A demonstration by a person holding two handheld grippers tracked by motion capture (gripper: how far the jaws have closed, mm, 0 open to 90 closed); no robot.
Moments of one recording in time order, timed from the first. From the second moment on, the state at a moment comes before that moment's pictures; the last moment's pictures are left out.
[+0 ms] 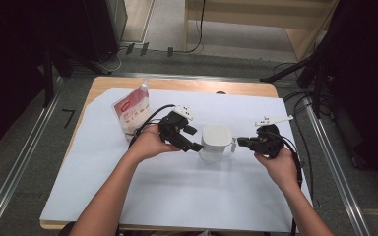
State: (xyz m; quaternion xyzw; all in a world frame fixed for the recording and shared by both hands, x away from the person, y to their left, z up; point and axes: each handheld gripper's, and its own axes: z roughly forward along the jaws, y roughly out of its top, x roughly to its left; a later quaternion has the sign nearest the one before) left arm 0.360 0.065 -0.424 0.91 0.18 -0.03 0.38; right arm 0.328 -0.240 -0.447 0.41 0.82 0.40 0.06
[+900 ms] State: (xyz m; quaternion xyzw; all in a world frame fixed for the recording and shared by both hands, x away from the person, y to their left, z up) left arm 0.375 0.040 -0.440 0.91 0.17 -0.05 0.37; right arm 0.327 -0.233 -0.453 0.41 0.82 0.39 0.06
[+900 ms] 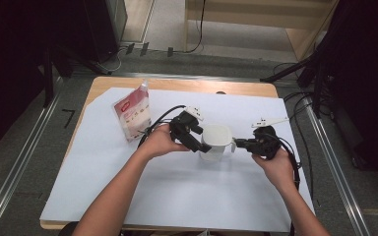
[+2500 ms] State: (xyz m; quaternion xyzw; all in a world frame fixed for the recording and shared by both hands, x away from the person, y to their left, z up) left arm 0.375 0.029 -0.433 0.92 0.15 -0.03 0.36; right arm 0.326 -0.232 -0.452 0.42 0.82 0.38 0.07
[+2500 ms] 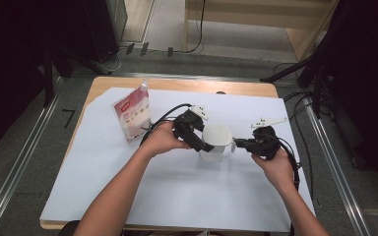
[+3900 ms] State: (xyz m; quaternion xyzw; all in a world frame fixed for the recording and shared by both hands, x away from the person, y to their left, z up) left arm 0.375 0.034 -0.408 0.90 0.16 -0.04 0.40; right arm 0.325 -0.231 -0.451 0.41 0.82 0.38 0.08
